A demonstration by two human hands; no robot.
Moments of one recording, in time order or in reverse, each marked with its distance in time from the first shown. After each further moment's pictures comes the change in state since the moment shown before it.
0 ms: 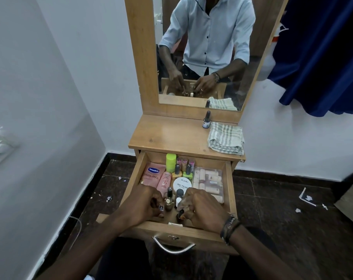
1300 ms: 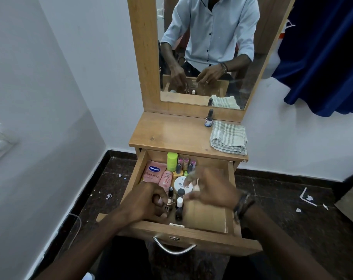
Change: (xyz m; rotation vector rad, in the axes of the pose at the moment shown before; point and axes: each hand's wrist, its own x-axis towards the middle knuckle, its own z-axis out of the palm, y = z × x) left_hand 0.009 -0.001 -0.003 -0.037 -0.040 -0.055; right_hand 0.017 -0.003 -0.061 0.161 0.008 0.058
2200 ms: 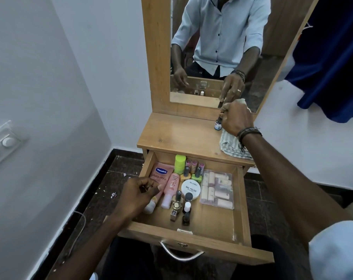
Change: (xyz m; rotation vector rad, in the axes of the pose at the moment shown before) left_hand 0.003 -0.037 0.005 -0.616 0.405 -0.144; right_hand 0.139 0.054 -0.106 -0.321 0.612 0.253
